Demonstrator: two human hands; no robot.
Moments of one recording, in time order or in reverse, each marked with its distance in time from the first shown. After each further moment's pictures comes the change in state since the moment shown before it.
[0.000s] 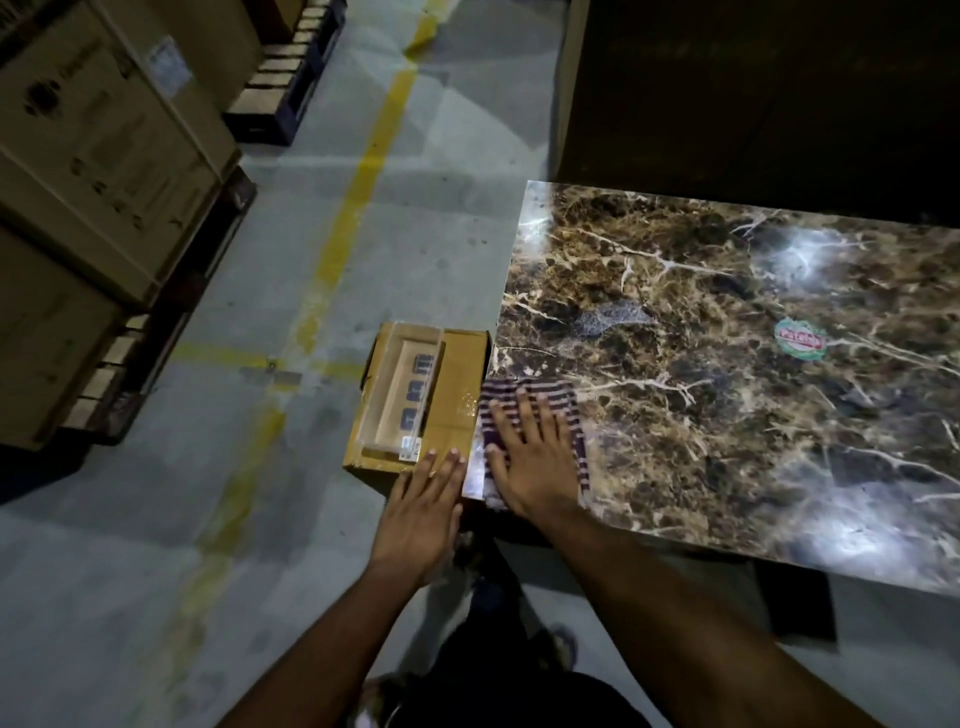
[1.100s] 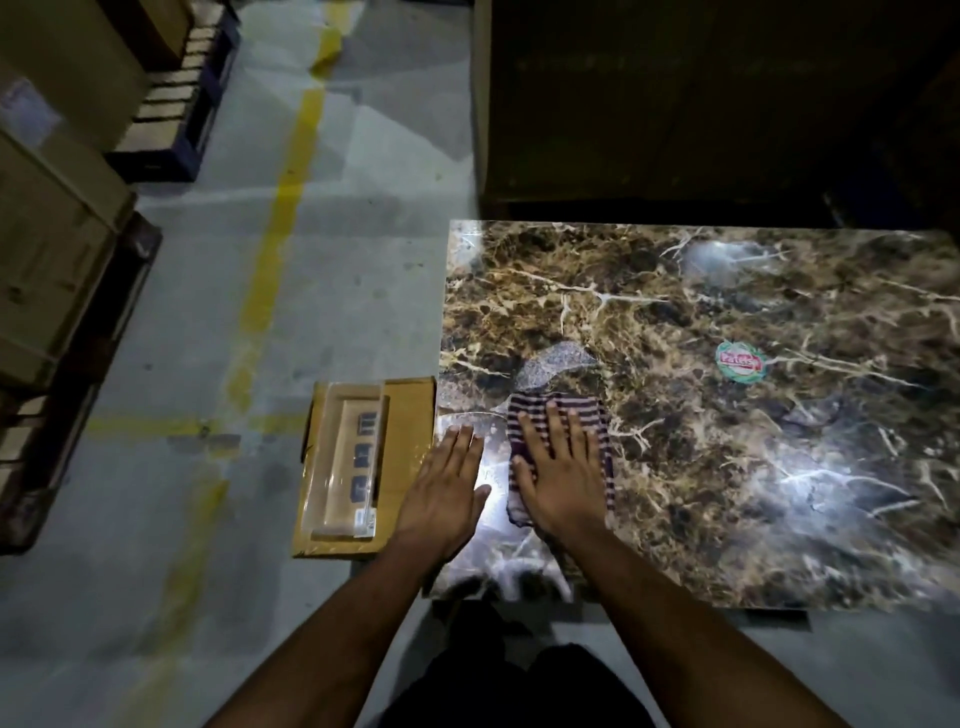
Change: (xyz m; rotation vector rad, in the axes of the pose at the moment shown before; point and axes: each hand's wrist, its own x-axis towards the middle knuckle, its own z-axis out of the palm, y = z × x) left_hand 0.152 0.038 -0.035 -0.155 -0.022 0.206; right_hand 0.042 0.089 -0.026 -0.005 0.099 0.256
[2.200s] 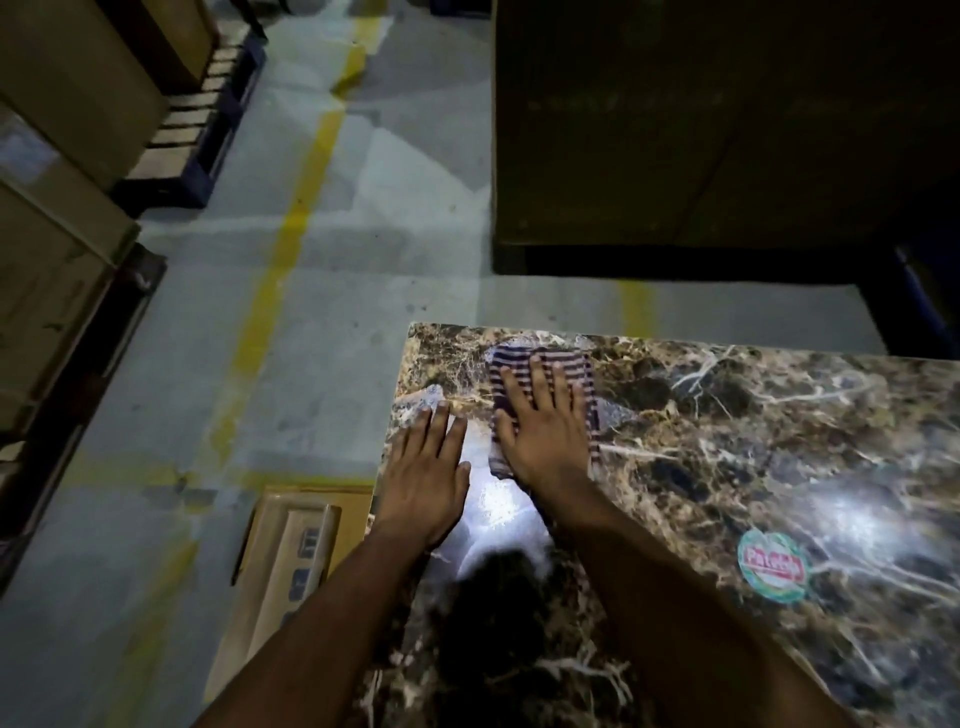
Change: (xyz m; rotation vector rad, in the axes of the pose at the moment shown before) left_hand 0.255 -0.004 -0.068 0.156 0.089 -0.191; right_hand 0.301 0.055 -0.064 0.034 0.031 -0.078
